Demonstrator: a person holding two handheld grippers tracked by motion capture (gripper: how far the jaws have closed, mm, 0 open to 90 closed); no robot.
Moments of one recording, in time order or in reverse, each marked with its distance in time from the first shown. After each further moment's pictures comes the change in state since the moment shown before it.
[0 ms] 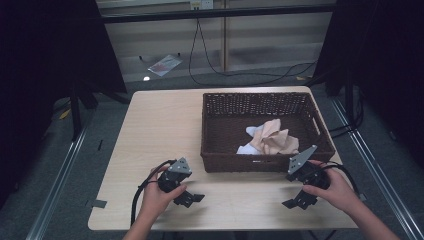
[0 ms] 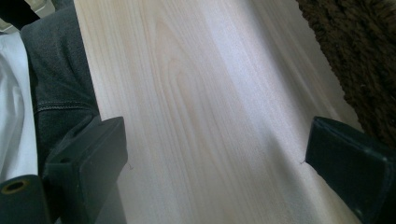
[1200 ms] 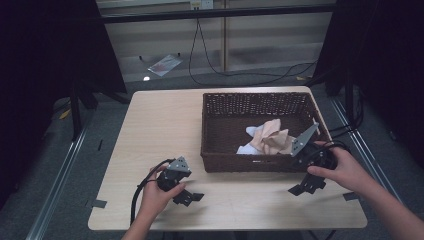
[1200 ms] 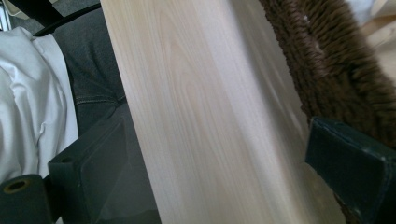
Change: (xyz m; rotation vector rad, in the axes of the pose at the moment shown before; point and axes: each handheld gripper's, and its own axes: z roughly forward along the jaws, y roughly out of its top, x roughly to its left) left arm 0.004 -0.001 -0.001 -0.018 -0.018 -0.023; right arm -0.001 0.044 -0.057 0.089 0.025 -0.009
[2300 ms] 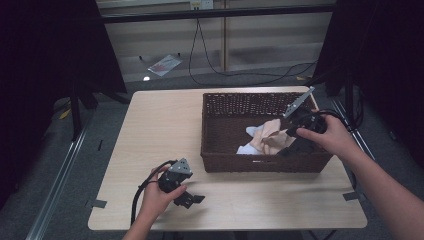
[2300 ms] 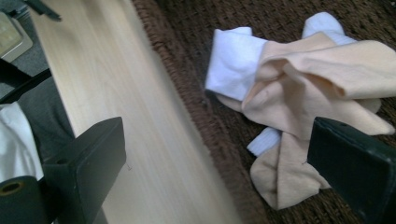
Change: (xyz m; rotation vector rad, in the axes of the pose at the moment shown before) left arm -0.006 0.002 0.002 0.011 -0.007 0.017; right arm -0.052 0.049 -0.029 -0.074 -0.099 0.126
